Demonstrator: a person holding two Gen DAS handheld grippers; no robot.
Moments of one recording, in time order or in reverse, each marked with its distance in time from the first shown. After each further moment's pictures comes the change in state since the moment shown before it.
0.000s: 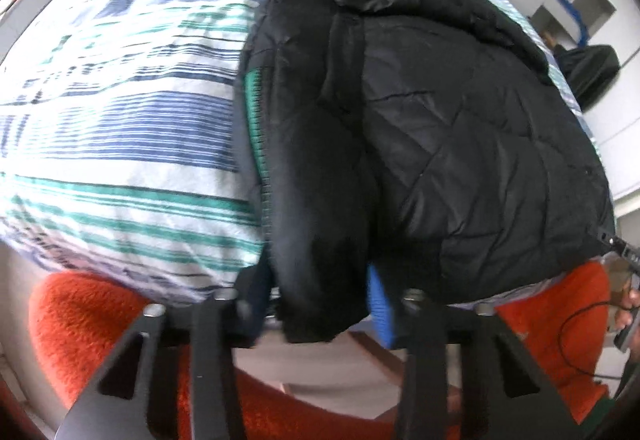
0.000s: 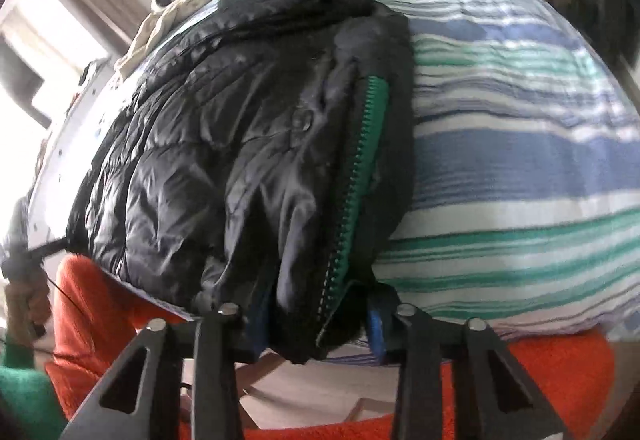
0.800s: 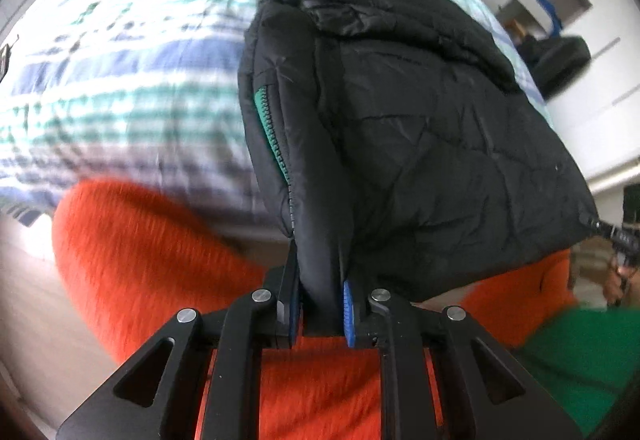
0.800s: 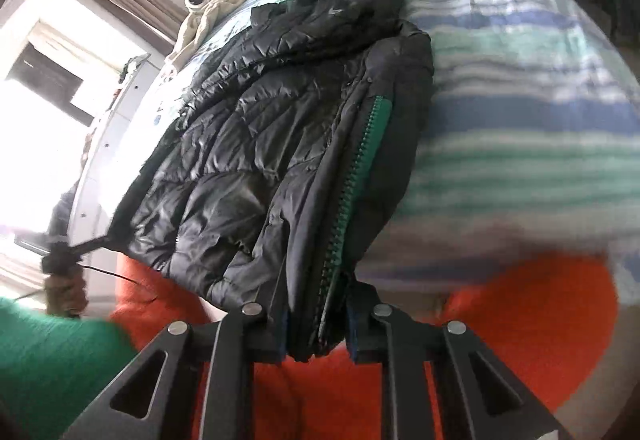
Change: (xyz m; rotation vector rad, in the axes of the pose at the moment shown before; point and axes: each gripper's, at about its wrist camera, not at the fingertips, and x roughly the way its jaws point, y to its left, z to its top) left arm -0.097 0.028 -0.086 0.027 0.079 -0.120; right arm -0.090 0.004 -0.059 0.062 0.073 0.208
